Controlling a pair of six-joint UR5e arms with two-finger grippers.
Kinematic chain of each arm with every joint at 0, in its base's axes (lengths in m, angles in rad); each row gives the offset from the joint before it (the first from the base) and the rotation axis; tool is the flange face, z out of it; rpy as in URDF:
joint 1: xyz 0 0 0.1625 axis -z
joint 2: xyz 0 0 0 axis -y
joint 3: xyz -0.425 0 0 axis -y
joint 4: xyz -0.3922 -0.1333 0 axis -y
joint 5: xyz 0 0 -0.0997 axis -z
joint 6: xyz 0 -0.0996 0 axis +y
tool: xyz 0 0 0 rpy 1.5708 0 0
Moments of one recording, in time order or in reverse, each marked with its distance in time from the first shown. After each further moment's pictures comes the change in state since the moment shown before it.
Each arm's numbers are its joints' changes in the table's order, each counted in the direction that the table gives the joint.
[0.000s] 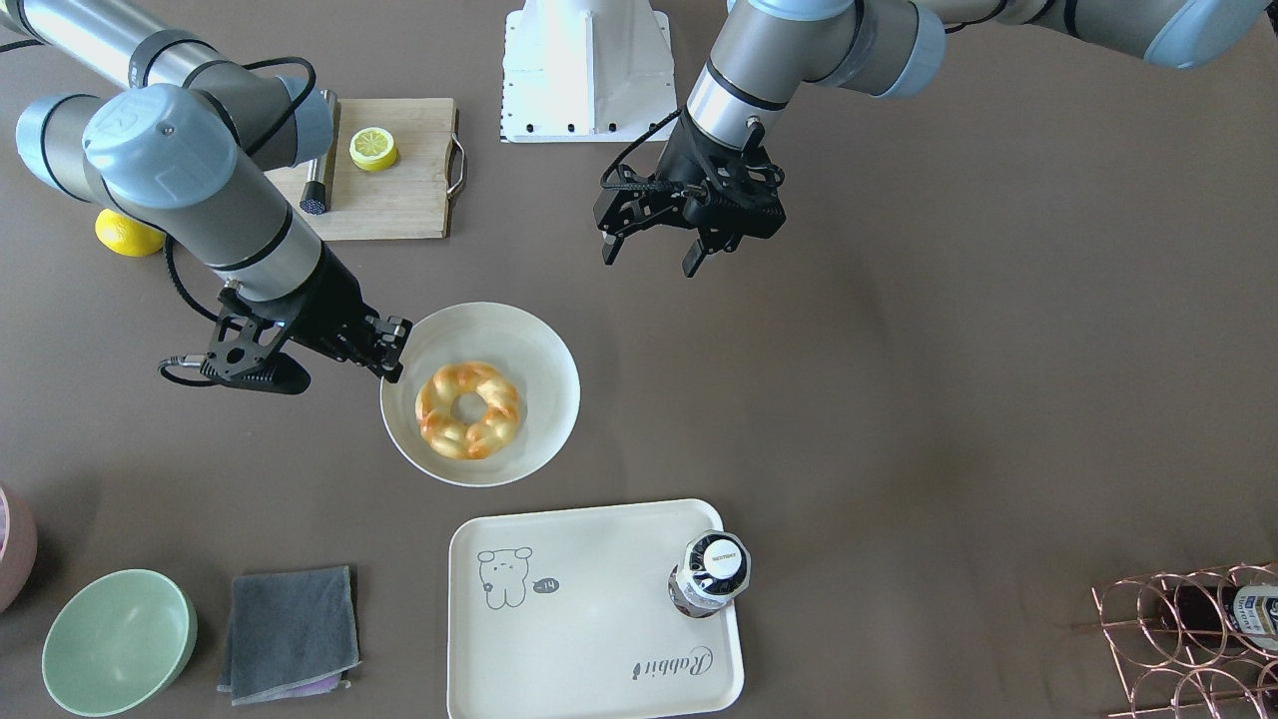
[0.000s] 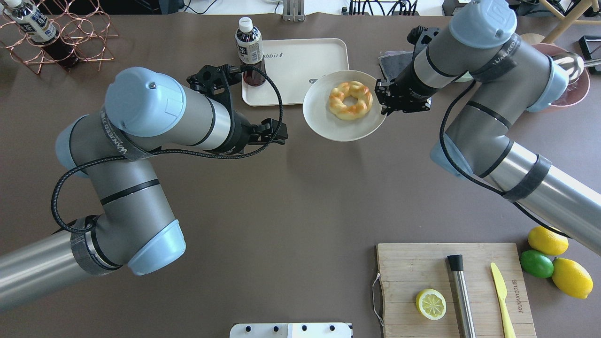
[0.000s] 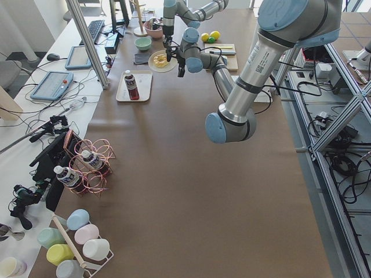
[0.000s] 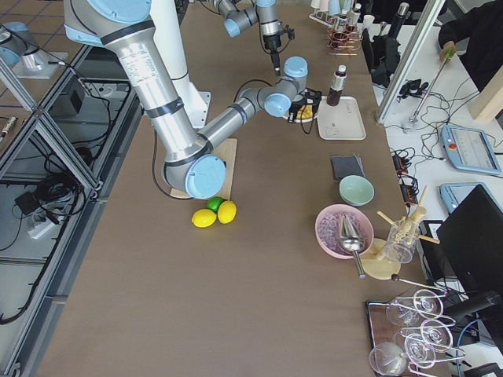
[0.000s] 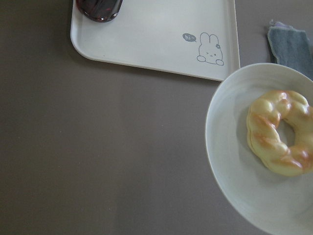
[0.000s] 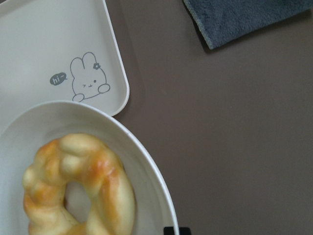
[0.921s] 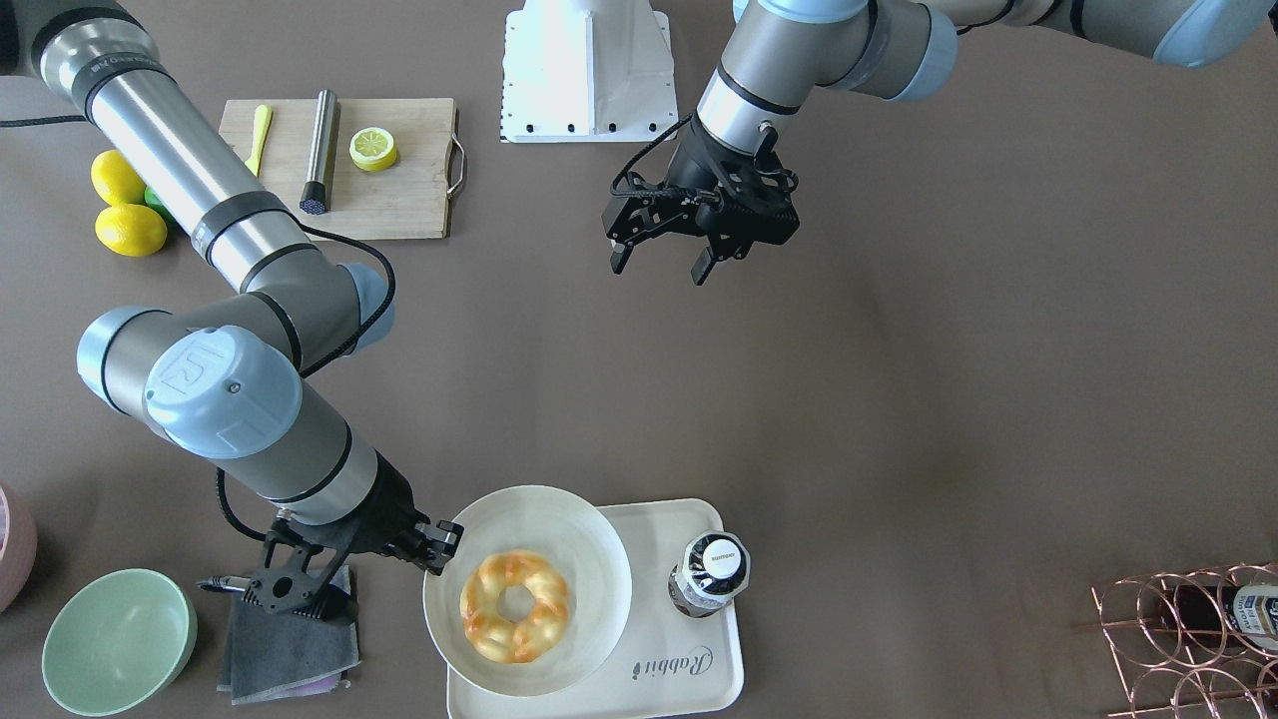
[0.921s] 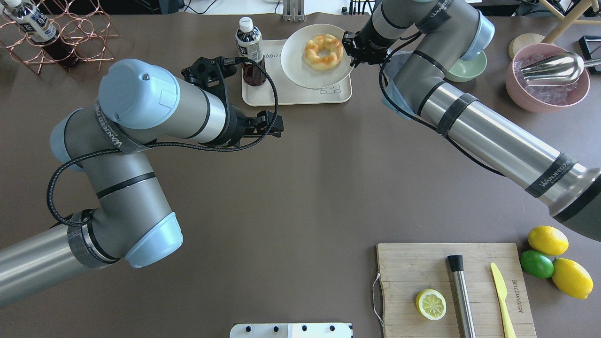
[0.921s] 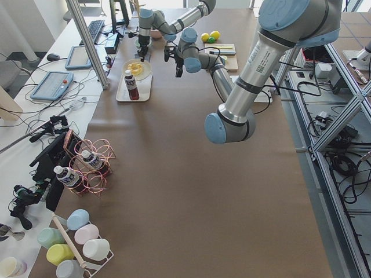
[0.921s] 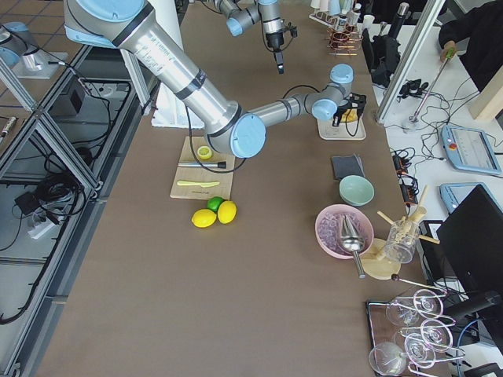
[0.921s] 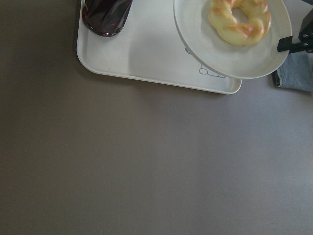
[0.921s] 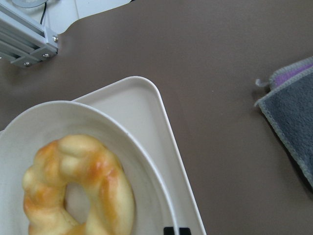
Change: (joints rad) left arm 0.021 0.002 0.004 -0.004 -0.001 -0.003; right arm -0.057 0.363 -0.641 0.337 -0.039 -0.006
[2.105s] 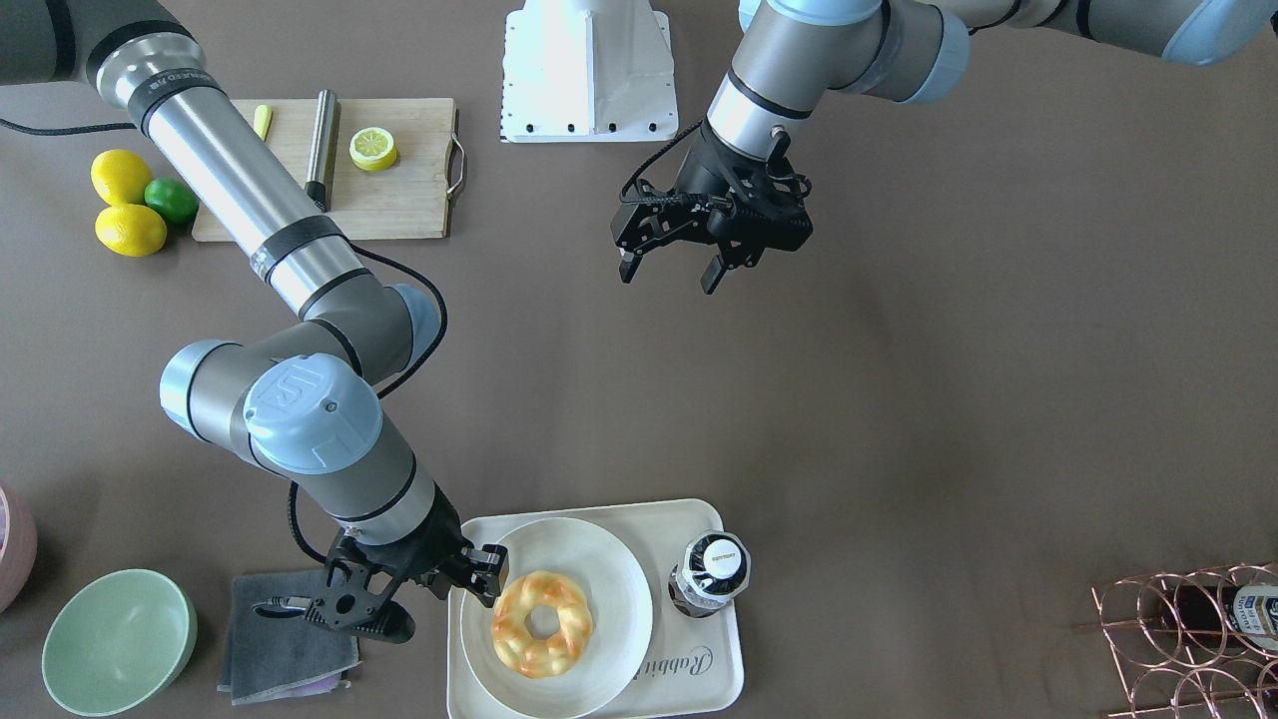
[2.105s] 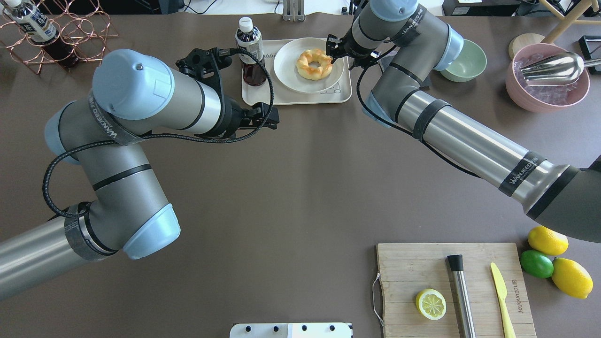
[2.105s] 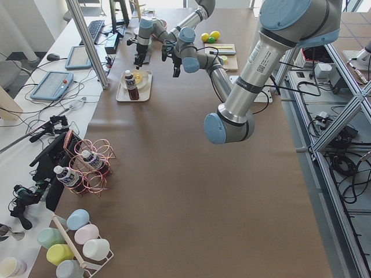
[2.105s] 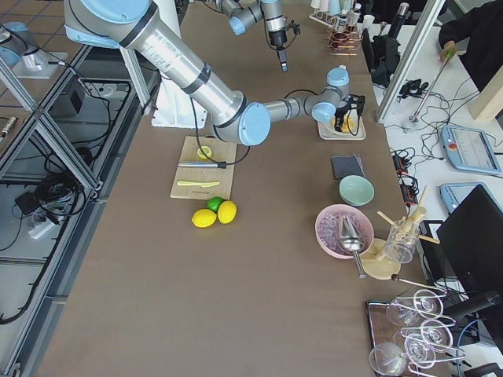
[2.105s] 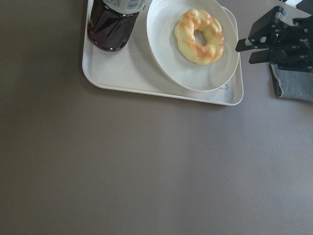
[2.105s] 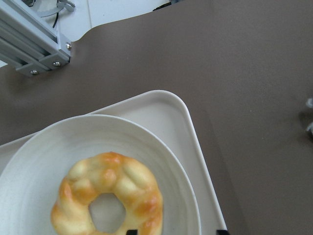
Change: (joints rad) left arm 0.023 -0.001 0.005 0.000 -0.002 -0.014; right arm 0.048 0.089 -0.176 0.114 -0.129 0.000
